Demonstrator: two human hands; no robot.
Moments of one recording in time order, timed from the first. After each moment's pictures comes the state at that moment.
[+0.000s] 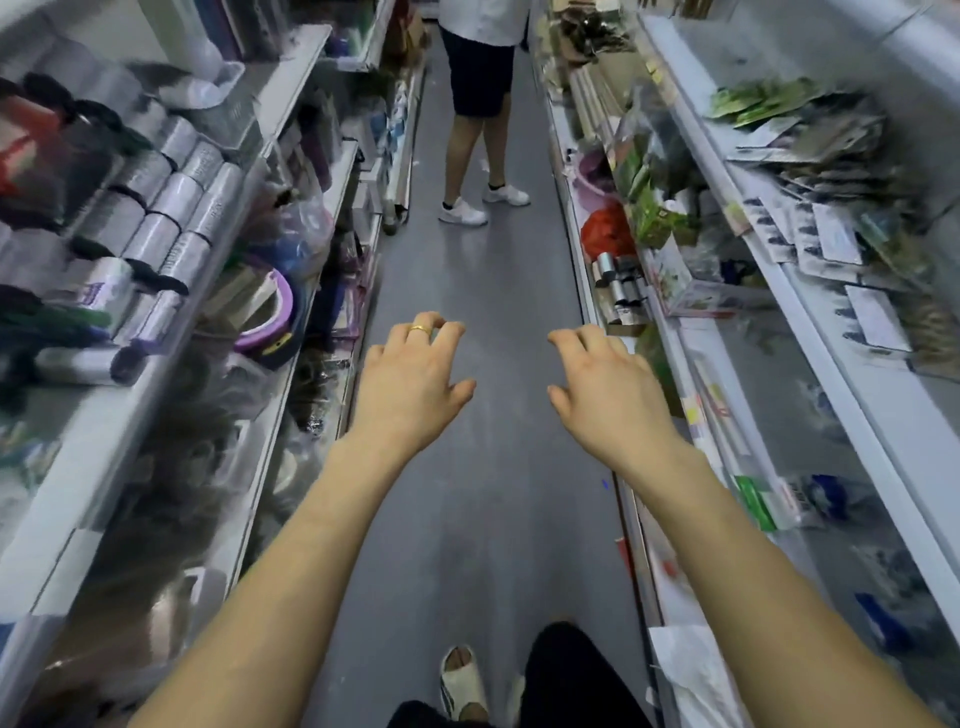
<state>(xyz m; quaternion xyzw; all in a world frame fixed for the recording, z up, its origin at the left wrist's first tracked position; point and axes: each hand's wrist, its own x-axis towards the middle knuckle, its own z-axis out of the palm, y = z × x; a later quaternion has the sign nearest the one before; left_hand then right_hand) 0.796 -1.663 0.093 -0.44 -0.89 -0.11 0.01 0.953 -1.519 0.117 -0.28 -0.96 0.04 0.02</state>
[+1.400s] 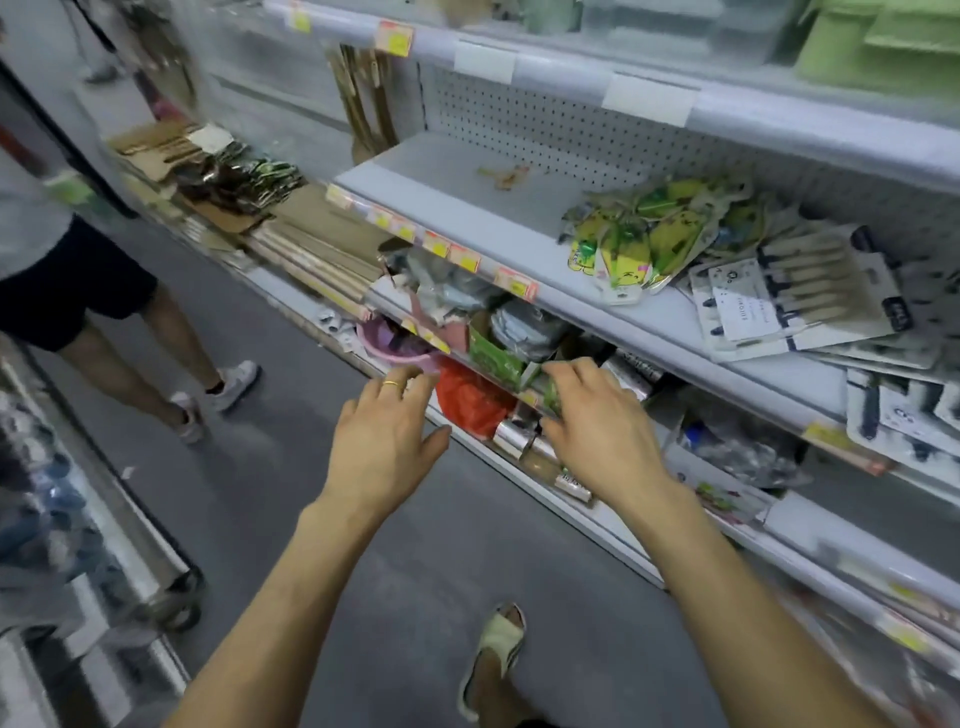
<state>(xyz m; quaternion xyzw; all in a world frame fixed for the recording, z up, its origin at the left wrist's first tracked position) 0.172 -0.858 0.077 -0.77 -0.63 -0.09 -0.02 0.407 -0.866 0.080 -0.67 -0.73 0.07 0.11</state>
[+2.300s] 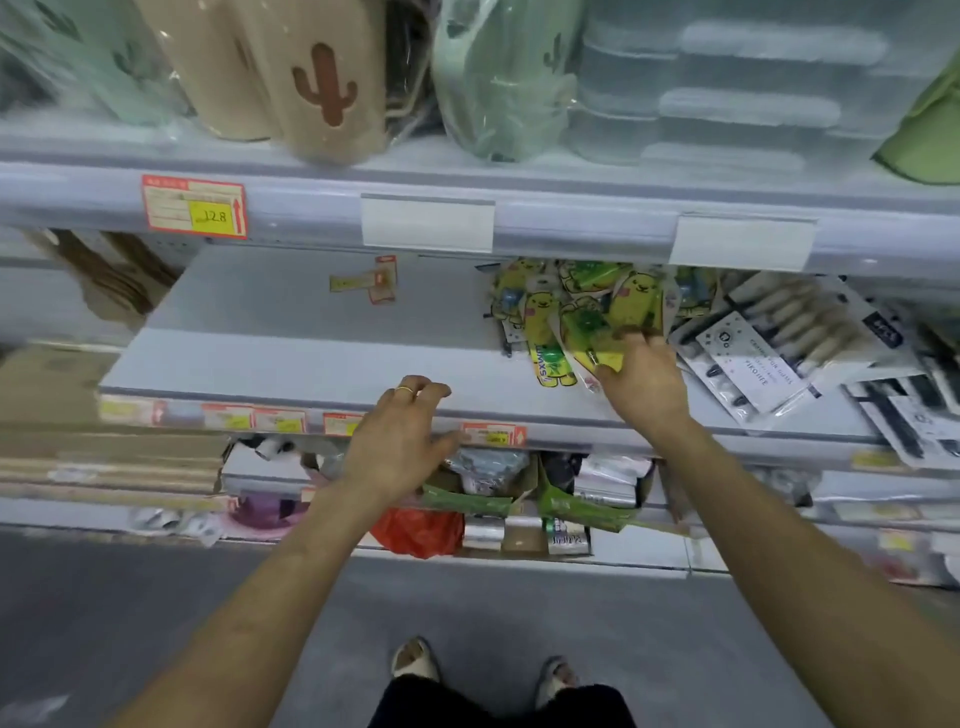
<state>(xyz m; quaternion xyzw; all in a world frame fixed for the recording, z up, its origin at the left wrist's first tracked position) 0.190 -0.409 0.036 -0.91 -0.36 -0.03 -0.19 0.466 -0.540 0.037 -0.92 -0.32 0.11 0.19</state>
